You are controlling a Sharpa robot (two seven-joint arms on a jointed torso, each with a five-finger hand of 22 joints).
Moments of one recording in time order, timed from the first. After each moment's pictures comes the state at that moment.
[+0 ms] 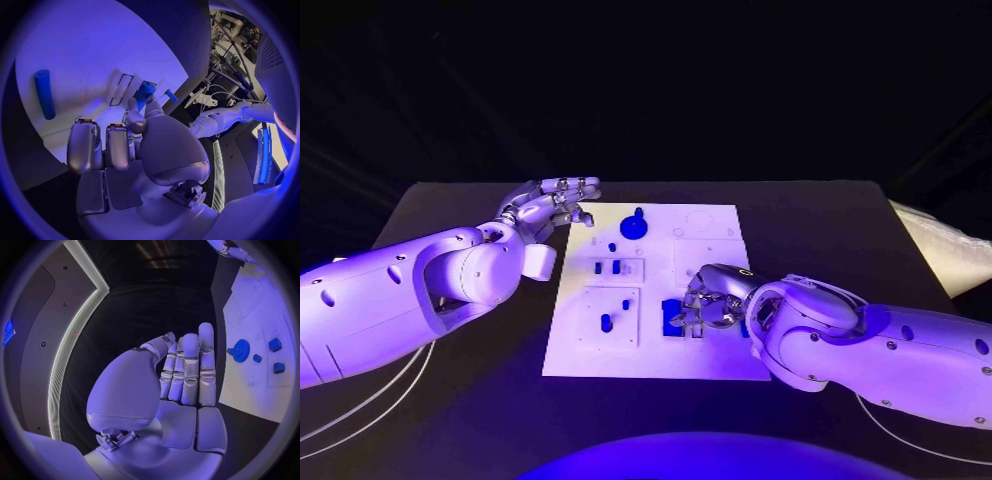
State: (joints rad) left arm 1.14 -0.87 -0.01 1.53 0.08 -0.26 0.34; left_hand 1.38 -0.10 0.42 -0.03 0.12 1.04 0.17 0.13 0.08 1.07 0.10 0.31 0.12 1.17 0.02 0.98 0.59 0.17 1.15 0.12 0.59 0.82; right arm 1.00 -0.89 -0.06 1.86 -1.47 -0.30 -0.56; right_hand 1.33 0.04 -0.19 0.15 0.18 1.07 0.06 0.38 0.24 1.37 -0.02 1.02 1.12 1.46 -0.08 1.40 1.28 0.08 1.42 0.03 1.38 1.16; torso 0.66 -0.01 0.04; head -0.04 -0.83
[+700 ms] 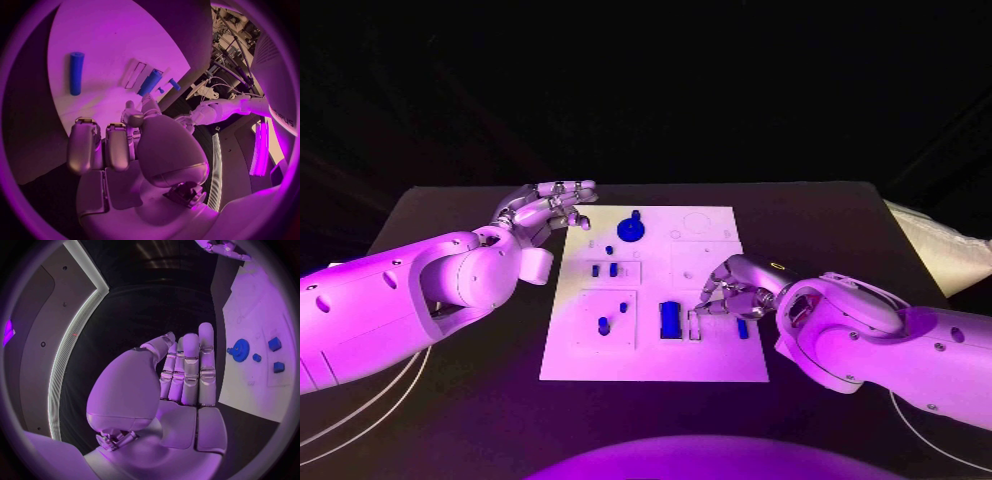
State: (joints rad) left arm 1.14 -0.87 -0.01 1.53 0.08 -0.25 0.34; left_hand 1.38 -0.10 0.42 -0.03 0.12 1.04 0.17 0.13 0.08 1.07 0.10 0.31 0.12 1.17 0.02 0.98 0.59 0.17 1.15 0.12 0.59 0.82; right arm 1.03 -1.05 -0.06 1.94 -1.42 -0.39 -0.47; right_hand 1.38 0.08 -0.17 0.12 0.25 0.99 0.09 0.31 0.21 1.33 0.01 0.93 1.07 1.47 -0.07 1.40 1.26 0.08 1.42 0.03 1.38 1.15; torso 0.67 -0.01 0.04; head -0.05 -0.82
